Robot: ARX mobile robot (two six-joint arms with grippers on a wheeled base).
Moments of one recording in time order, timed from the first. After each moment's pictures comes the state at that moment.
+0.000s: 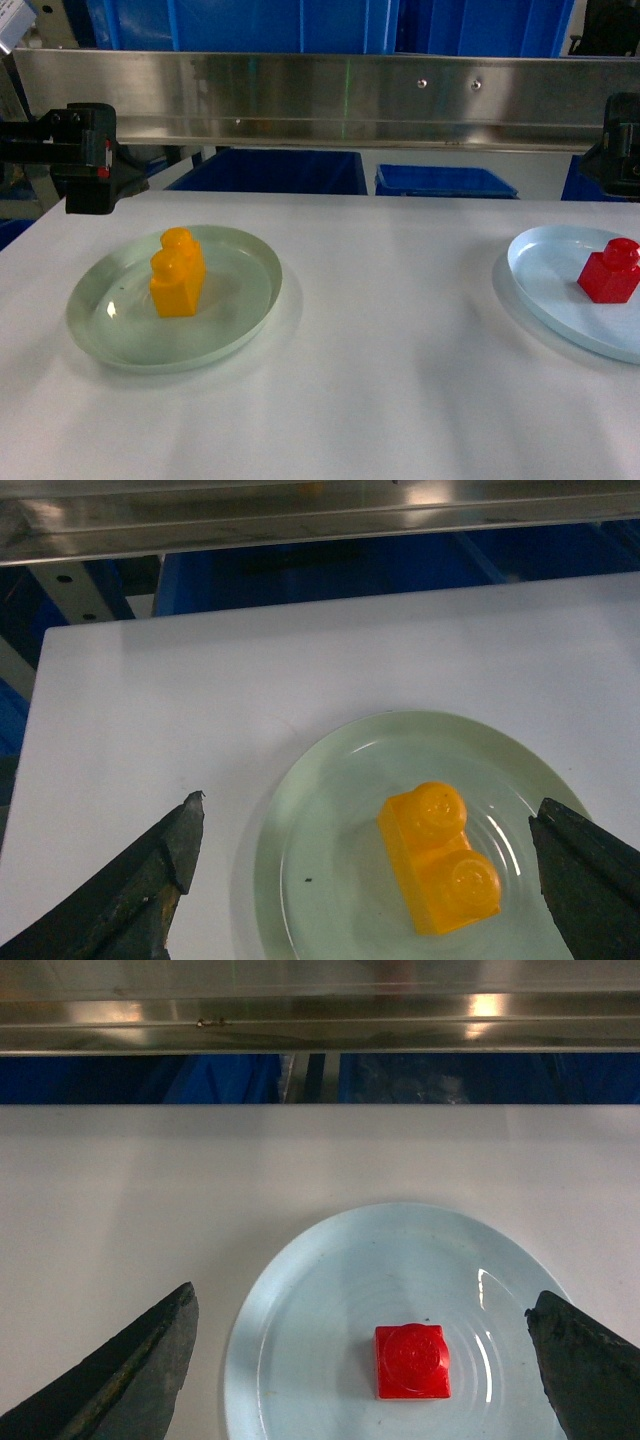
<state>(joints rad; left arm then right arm) -0.08 1.51 0.79 0.22 0.09 0.03 0.07 1.61 0.90 0.20 -0.01 0.08</state>
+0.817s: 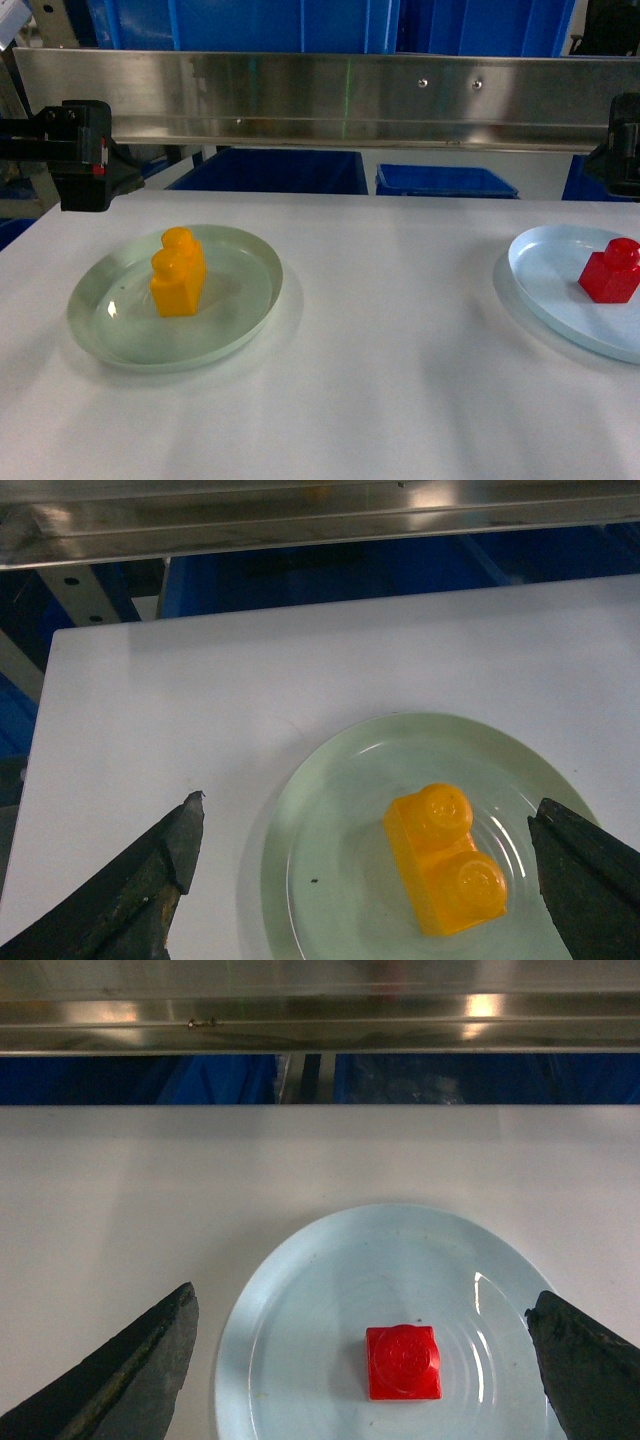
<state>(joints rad) -0.08 1.50 0.79 0.22 0.09 0.03 0.07 1.61 0.90 0.20 -0.01 0.07</state>
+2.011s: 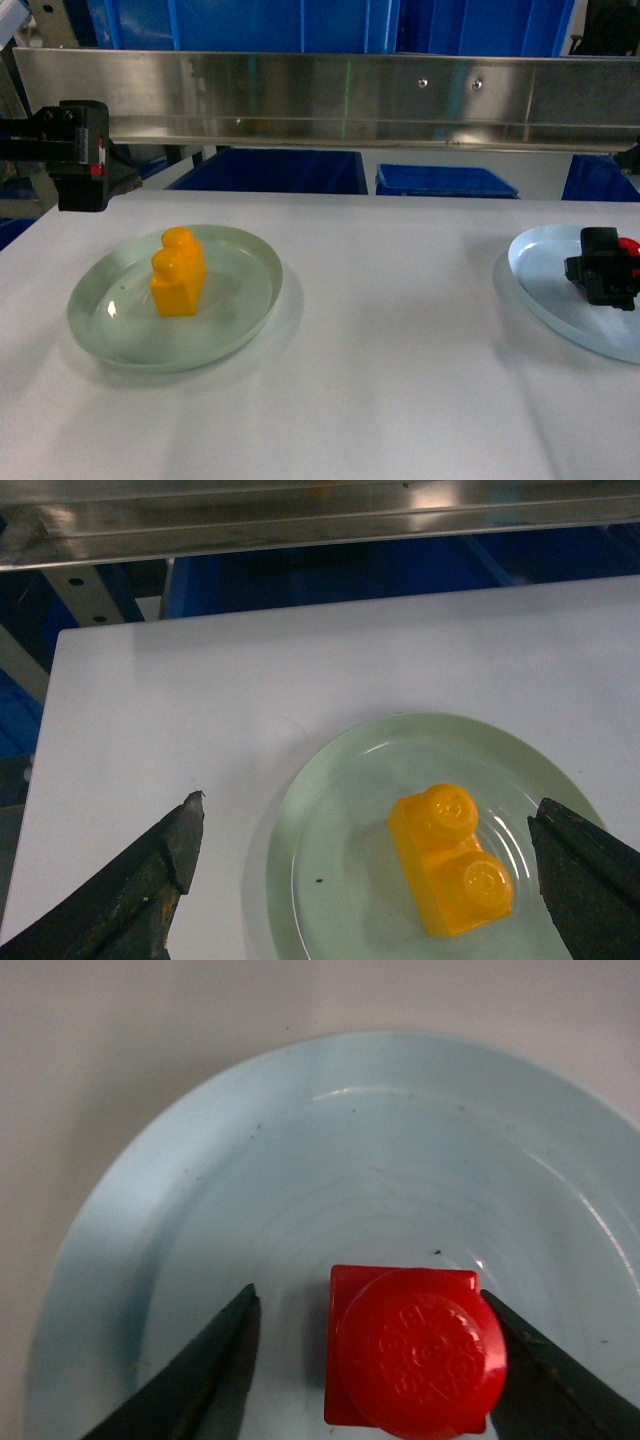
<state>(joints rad) -0.08 1.50 0.79 0.22 0.08 0.03 0.01 1.90 0.94 0.25 -0.08 -0.03</state>
